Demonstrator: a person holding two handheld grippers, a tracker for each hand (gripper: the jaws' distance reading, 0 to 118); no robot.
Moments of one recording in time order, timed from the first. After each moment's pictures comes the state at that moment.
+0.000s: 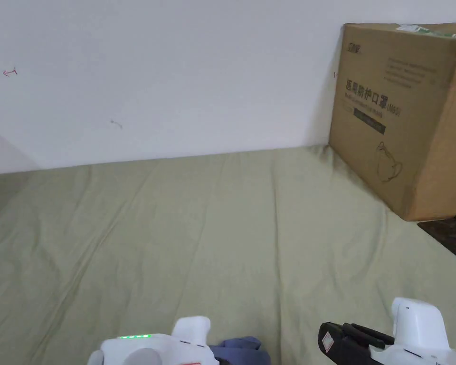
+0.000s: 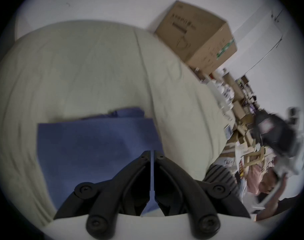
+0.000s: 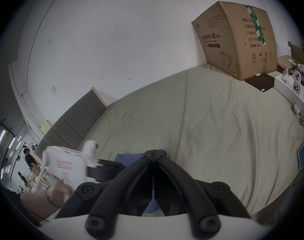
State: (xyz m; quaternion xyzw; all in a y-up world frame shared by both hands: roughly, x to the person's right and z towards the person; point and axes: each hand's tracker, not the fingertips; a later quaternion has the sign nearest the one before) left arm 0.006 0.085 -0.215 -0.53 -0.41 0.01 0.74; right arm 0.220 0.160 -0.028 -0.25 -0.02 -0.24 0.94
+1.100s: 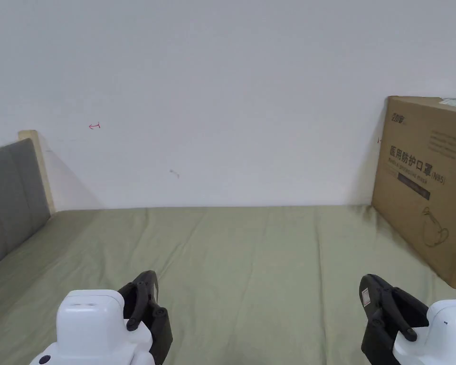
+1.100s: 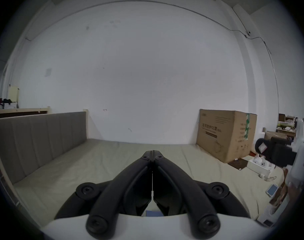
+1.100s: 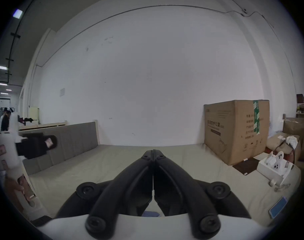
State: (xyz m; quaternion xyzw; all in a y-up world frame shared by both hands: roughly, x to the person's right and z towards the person) left arm -0.146 0.253 -0.092 0.01 -0.18 0.04 0.98; right arm 0.126 0.239 -0.010 0.02 -0.09 -0.03 1.00
